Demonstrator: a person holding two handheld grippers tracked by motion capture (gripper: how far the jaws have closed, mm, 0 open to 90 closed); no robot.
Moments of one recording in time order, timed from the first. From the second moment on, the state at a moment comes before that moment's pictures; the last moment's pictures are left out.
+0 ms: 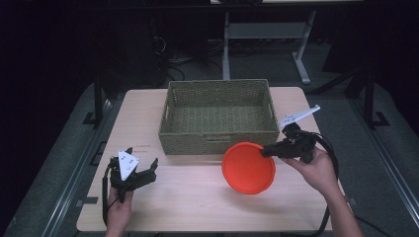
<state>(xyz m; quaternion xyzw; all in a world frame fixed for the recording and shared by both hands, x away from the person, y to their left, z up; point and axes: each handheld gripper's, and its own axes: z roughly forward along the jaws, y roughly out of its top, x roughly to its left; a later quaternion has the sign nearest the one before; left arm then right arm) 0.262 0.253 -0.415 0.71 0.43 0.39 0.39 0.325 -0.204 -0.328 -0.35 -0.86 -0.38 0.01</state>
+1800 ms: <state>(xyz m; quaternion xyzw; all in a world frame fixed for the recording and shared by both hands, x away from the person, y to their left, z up) 0.263 0.257 -0.413 0.71 0.43 0.39 0.39 0.412 -0.196 -0.253 -0.38 -0.83 -0.42 0.01</state>
